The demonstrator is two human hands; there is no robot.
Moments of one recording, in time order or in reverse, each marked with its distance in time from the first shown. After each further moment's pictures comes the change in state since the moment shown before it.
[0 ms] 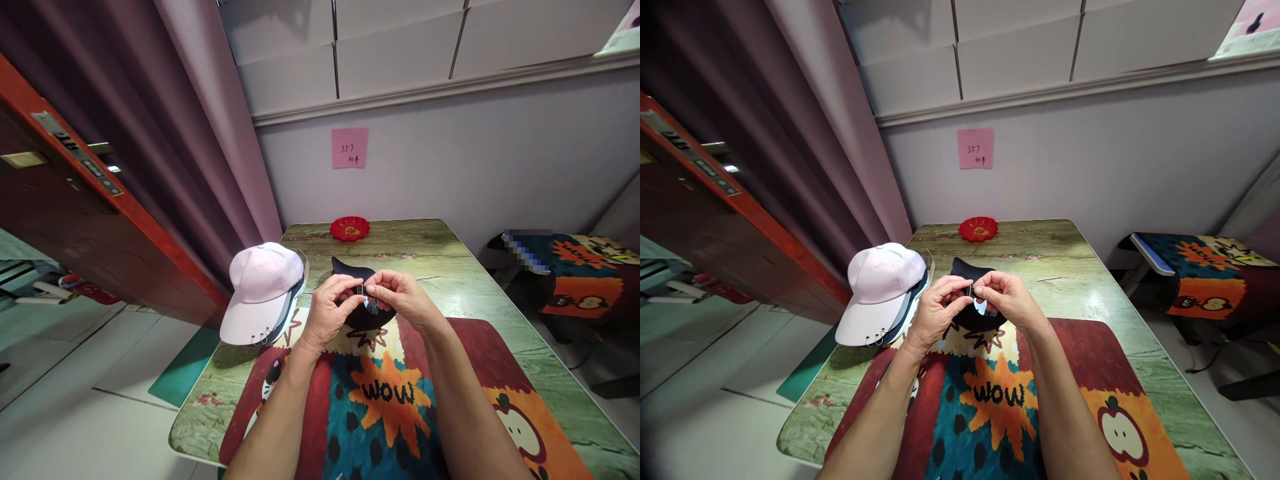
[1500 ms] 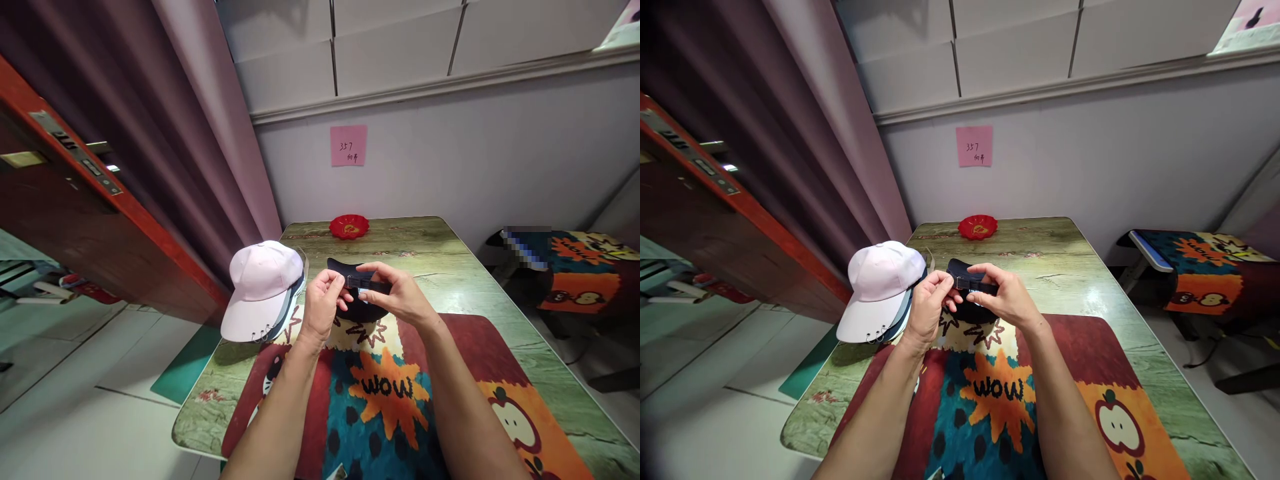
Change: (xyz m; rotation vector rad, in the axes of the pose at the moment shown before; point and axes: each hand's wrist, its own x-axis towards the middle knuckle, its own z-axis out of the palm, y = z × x) left_hand 0.003 0.012 0.005 -0.437 0.175 -0.463; right_hand 0.000 0.002 -0.003 -0.470 0.049 -0.259
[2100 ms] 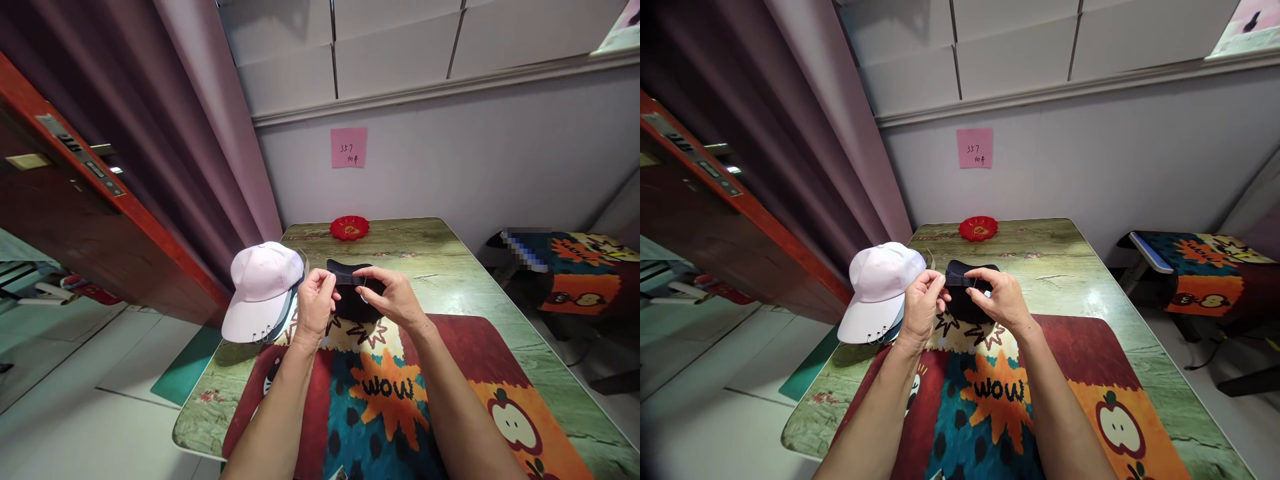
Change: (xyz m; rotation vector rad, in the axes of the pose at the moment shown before) left_hand 0.004 -0.005 -0.012 0.115 0.141 0.078; right_hand 0.004 -0.002 0.016 -0.147 0.151 -0.102
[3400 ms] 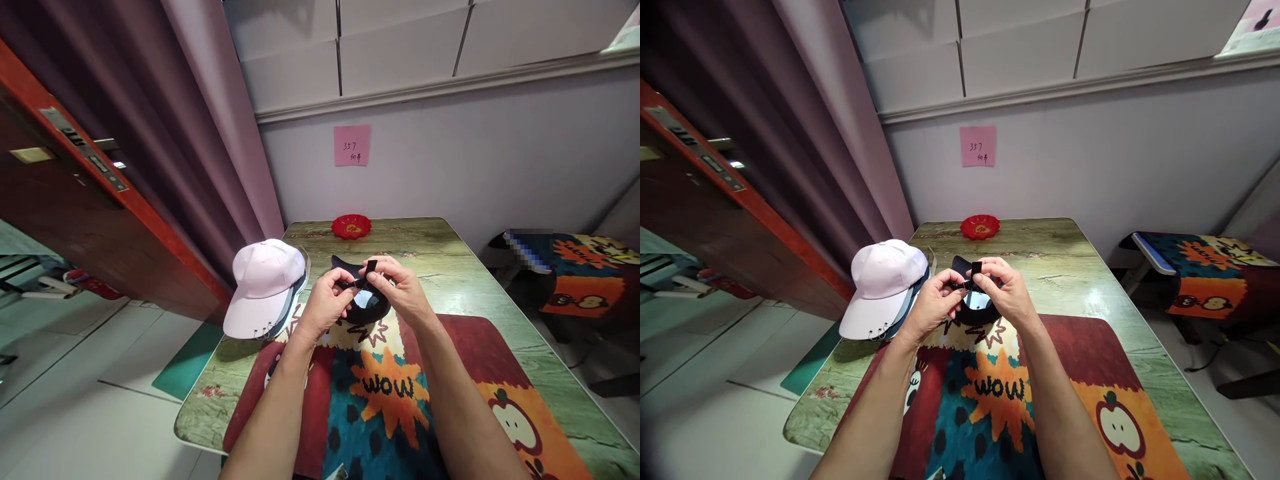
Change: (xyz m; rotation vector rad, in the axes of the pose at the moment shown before) left_hand -0.003 0.017 0.003 0.113 -0.347 -0.094; right_hand 0.001 -0.006 -0.005 0.401 0.053 0.037
